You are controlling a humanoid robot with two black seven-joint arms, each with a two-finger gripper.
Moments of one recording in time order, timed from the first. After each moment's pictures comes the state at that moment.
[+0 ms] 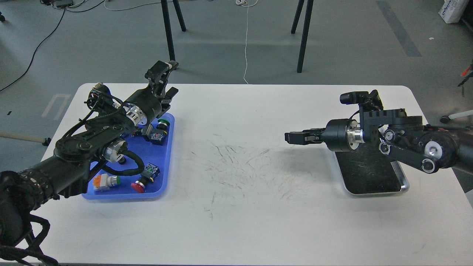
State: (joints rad) left arm -0.88 0.25 -0.29 -0.60 0.41 -0.12 -0.49; right arm 1.12 -0.46 -0.17 0.92 -1.16 0.24 0.49
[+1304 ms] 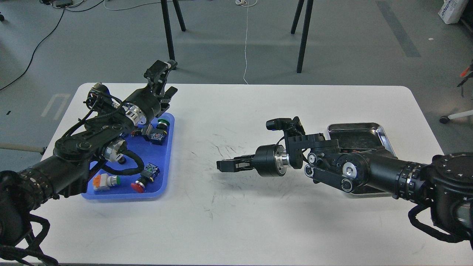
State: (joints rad) left arm -0.88 0.26 -0.29 -0.60 0.41 -0.11 -0.49; right arm 1.03 -0.06 -0.12 0.76 -1.18 0.25 0.49
